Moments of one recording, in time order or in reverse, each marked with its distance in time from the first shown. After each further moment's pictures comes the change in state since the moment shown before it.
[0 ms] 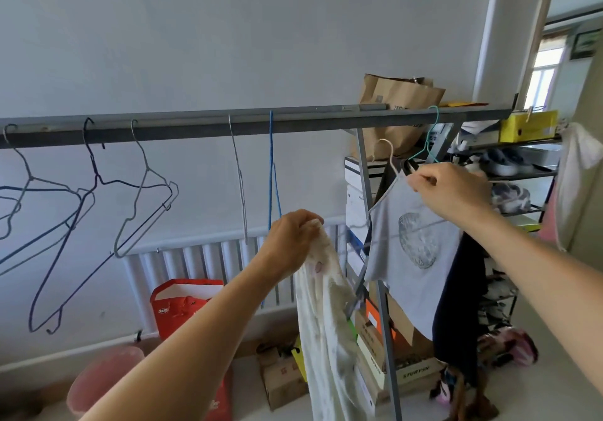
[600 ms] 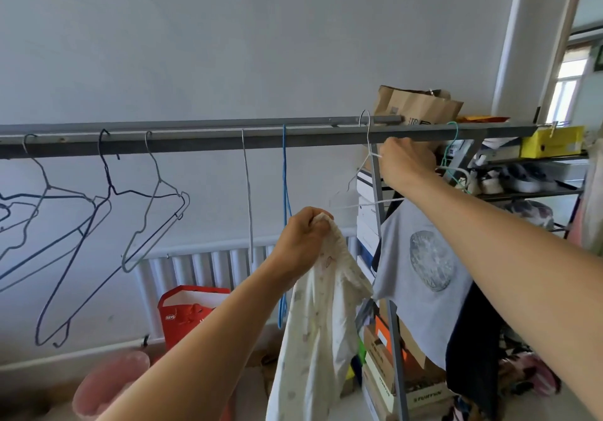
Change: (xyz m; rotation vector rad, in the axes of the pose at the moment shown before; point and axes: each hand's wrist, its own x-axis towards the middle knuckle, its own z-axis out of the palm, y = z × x) left_hand 0.019 0.015 -0.004 -0.303 0.087 -0.072; right_hand 0.075 -0.093 0.013 -0.322 -0.013 -0.083
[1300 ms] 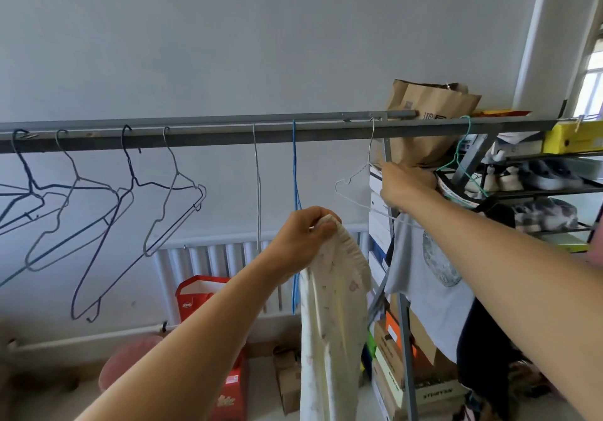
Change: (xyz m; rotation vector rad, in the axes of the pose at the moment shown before) left_hand -0.020 0.012 -0.014 0.083 -0.124 -0.006; right_hand -0.029 -0.007 0.019 -0.039 -0.222 0.007
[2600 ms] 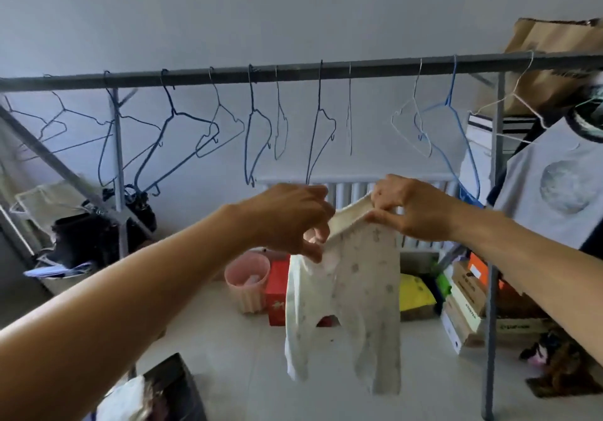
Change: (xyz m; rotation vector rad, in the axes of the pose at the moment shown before) left_hand -0.281 0.007 -0.248 1.316 -0.555 0.337; right_hand -0.282 -0.205 -0.033 0.547 -0.120 -0.987
